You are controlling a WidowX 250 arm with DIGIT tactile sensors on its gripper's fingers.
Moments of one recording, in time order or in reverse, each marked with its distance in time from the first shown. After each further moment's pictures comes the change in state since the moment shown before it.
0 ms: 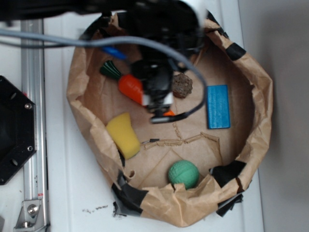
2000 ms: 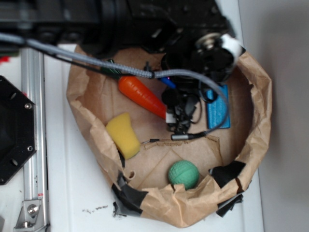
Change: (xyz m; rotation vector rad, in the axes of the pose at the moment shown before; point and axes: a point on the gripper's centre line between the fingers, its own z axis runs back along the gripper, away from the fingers) arm 0.007 -0.053 0.007 -0.071 0.029 -0.120
